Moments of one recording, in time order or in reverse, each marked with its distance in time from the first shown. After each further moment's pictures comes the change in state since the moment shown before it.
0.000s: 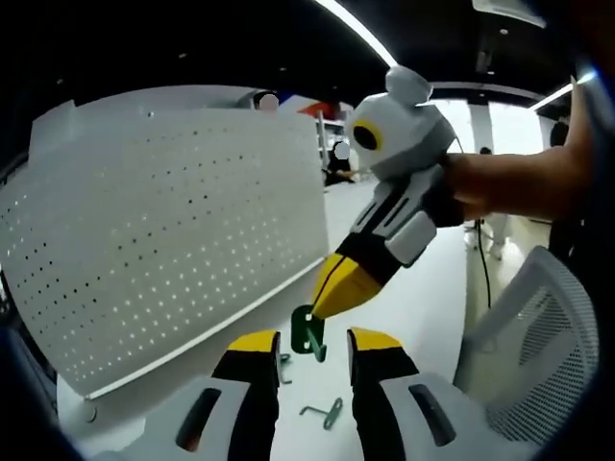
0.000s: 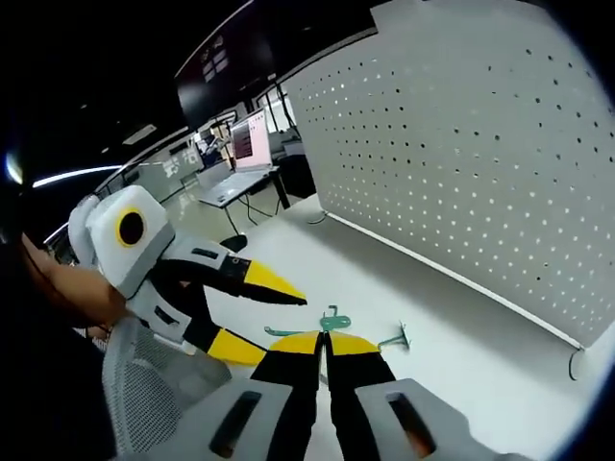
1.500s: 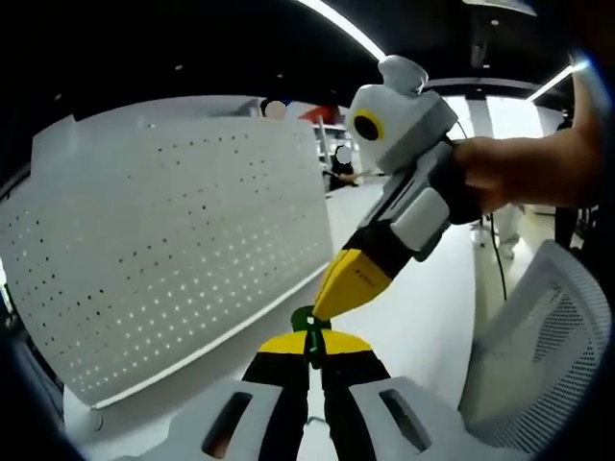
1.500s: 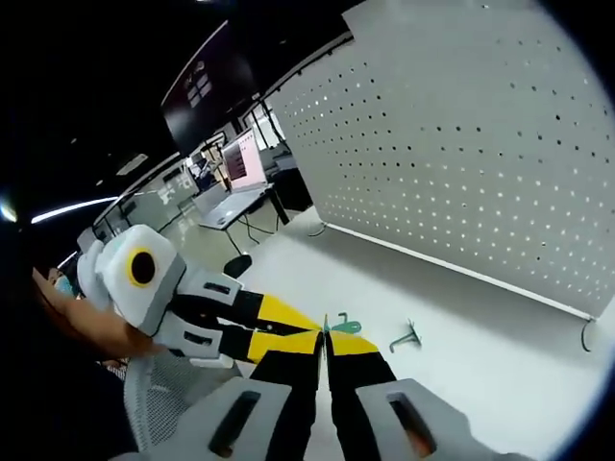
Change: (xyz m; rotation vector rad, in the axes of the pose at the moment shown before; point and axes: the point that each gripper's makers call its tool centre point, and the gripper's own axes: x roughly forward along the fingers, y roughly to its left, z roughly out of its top) left arm 0.006 0.002 0.006 0.029 -0.033 0.041; right arm -0.008 0.007 0.009 0.109 -0.058 0.011
